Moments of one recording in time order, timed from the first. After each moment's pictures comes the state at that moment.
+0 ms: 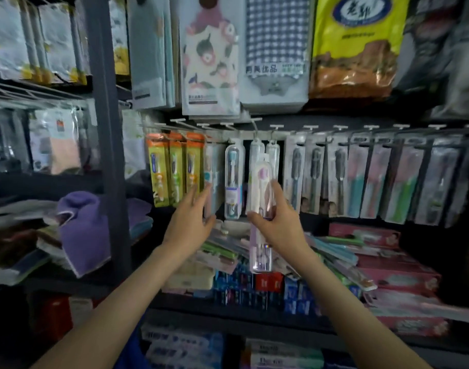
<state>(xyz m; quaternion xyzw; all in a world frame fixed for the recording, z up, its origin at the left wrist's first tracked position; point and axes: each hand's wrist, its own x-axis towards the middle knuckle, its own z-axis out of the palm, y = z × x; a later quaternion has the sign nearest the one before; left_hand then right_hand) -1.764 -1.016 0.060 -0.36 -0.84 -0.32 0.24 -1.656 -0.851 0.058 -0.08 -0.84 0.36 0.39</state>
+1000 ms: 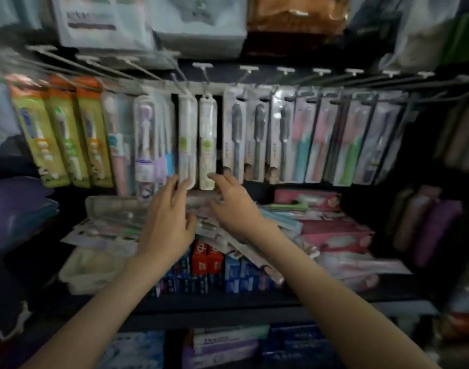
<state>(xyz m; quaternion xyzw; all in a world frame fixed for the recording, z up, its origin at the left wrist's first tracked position) -1.754 -0.903 0.000 -0.42 -0.81 -0.30 0.27 -1.686 -0.765 0.029 -0.08 -0.93 0.21 0.30</state>
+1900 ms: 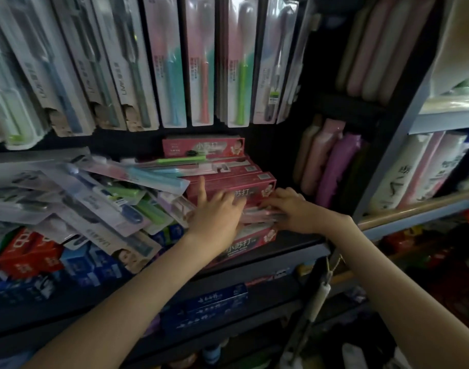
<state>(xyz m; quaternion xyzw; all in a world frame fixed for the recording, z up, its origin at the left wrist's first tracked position) -1.593 -0.642 -0.081 -0.65 -0.74 -0.02 0.16 -1.447 -0.489 -0.086 -0.25 -0.97 0.08 0.00</state>
